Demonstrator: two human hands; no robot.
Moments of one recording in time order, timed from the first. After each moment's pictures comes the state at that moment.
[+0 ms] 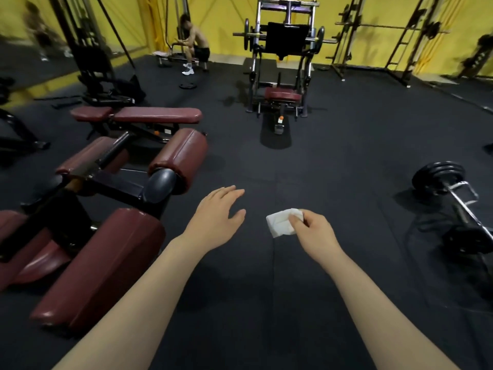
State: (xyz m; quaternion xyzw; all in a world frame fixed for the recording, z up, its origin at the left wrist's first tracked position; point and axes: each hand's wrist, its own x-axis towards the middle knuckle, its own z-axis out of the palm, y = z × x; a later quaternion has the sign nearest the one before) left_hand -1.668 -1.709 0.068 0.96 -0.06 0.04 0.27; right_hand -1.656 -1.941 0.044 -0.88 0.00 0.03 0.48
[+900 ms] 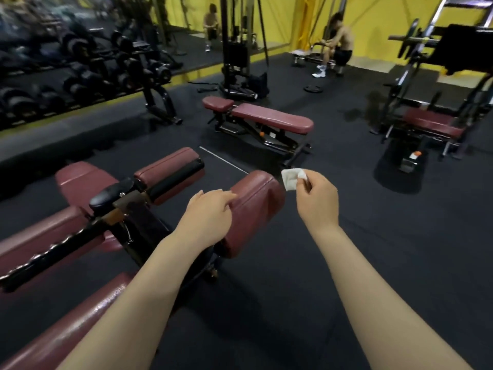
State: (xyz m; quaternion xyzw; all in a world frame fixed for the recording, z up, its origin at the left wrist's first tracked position) left_hand -1.502 -1.587 0.097 0.94 0.24 0.07 0.21; right_hand -1.337 -1.735 0.074 -0.83 -0.26 -0.08 0.48
